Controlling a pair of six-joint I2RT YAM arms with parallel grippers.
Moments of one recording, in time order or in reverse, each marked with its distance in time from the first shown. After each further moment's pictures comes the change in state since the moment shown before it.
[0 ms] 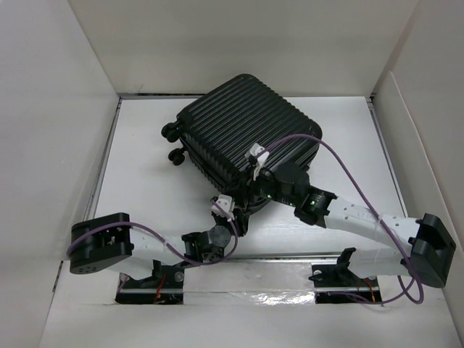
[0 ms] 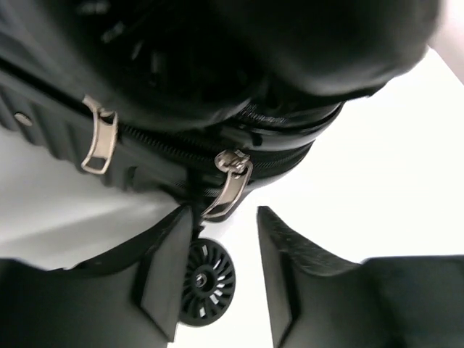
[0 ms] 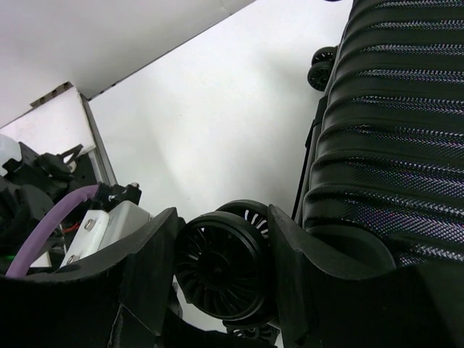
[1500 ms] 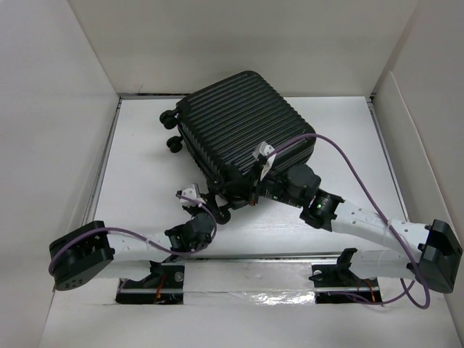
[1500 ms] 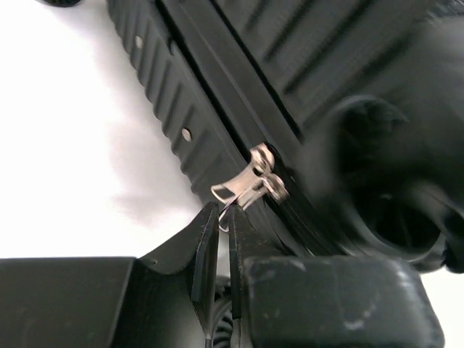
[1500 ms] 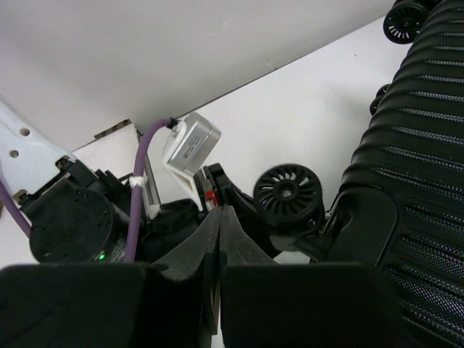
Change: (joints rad) left arm 0.213 -0.168 -0.084 -0.092 -0.239 -0.140; right arm 0.005 -0.066 -0.022 0.119 -0.075 0.048
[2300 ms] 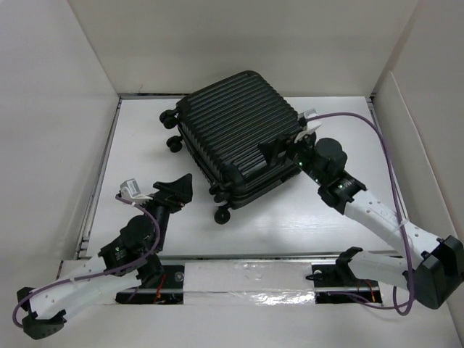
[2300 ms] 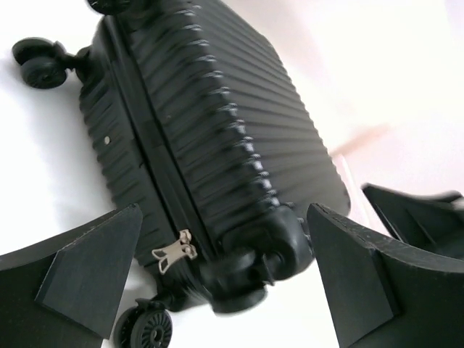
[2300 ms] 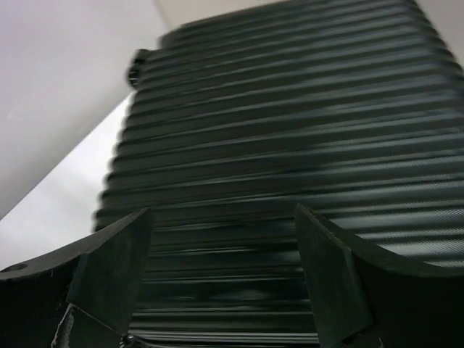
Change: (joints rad) left arm 0.093 -0.881 0.160 -0.706 0.109 -0.121; right arm -0.341 -0.053 0.060 -0.141 0.204 -0.020
